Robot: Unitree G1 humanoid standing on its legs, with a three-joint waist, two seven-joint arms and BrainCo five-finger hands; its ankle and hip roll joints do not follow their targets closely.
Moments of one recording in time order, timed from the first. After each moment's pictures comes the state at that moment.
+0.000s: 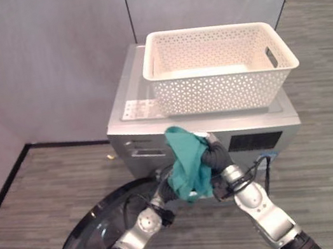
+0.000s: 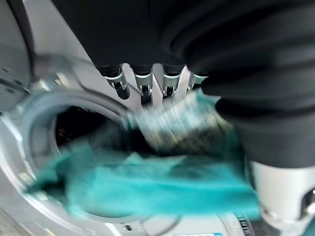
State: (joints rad) left arm -0.31 0.13 -0.66 0.58 0.04 -0.12 0.21; right arm -0.09 -0.45 0.38 -0.20 0.26 -0.11 -0.15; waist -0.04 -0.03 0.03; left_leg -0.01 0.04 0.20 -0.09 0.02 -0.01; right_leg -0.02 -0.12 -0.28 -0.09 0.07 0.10
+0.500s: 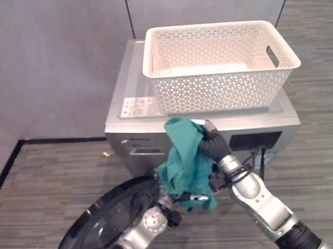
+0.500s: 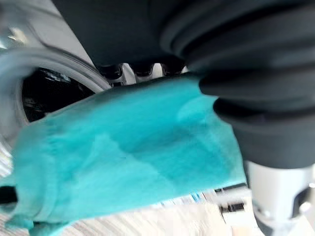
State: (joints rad) left arm -0.39 0.15 -0.81 0.55 -0.01 -0.13 0.14; right arm -0.15 -0.46 0.40 -0.23 0.35 -0.11 -0.17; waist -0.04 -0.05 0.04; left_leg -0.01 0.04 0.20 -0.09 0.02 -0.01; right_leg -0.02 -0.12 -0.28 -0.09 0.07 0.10
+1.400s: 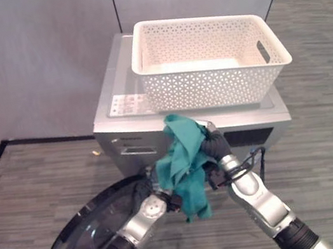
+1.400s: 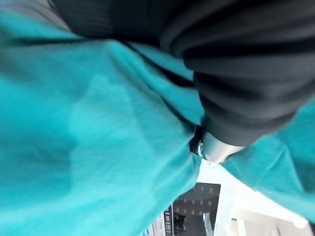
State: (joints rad) left arm -0.38 0.11 -0.70 0.53 -0.36 -0.15 0.21; right arm -0.15 -0.46 0.41 -0.13 0.42 -0.11 -0.19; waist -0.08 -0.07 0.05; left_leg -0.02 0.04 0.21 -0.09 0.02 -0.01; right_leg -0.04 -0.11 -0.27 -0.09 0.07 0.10
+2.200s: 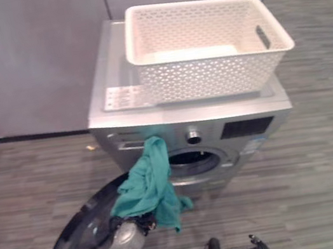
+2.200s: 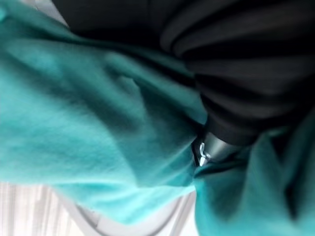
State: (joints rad) left arm -0.12 0.19 -0.53 0.50 -0.66 -0.20 0.09; right arm 0.10 -0.25 0.26 0.88 0.25 0.00 -0.08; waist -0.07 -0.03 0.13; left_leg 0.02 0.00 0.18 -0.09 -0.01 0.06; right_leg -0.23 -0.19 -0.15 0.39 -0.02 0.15
